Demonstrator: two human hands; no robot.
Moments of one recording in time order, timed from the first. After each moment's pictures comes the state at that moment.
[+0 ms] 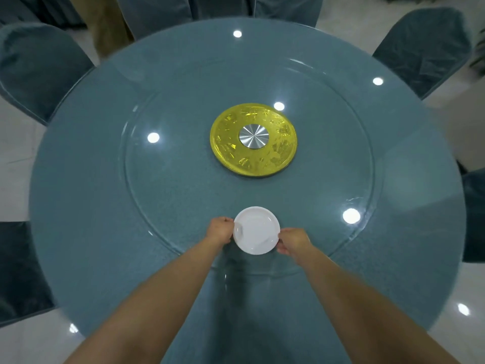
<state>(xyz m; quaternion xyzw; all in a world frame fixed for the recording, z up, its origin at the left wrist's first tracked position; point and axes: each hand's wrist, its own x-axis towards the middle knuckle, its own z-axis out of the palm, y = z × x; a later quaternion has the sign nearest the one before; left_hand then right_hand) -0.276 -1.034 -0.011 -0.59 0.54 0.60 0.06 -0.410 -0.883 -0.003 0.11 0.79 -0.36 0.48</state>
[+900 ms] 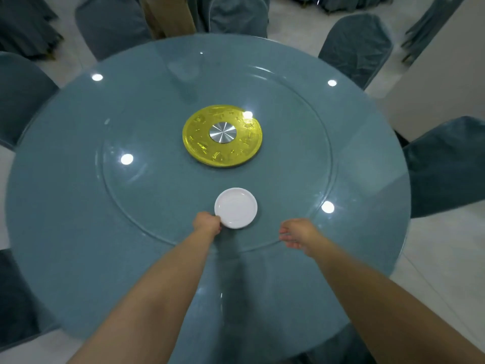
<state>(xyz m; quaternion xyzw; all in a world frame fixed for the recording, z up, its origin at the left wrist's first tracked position) -0.257 -0.991 0.009 -0.60 0.59 0.54 0.03 -0.380 -0.785 0.061 0.11 0.77 -0.42 0.46</state>
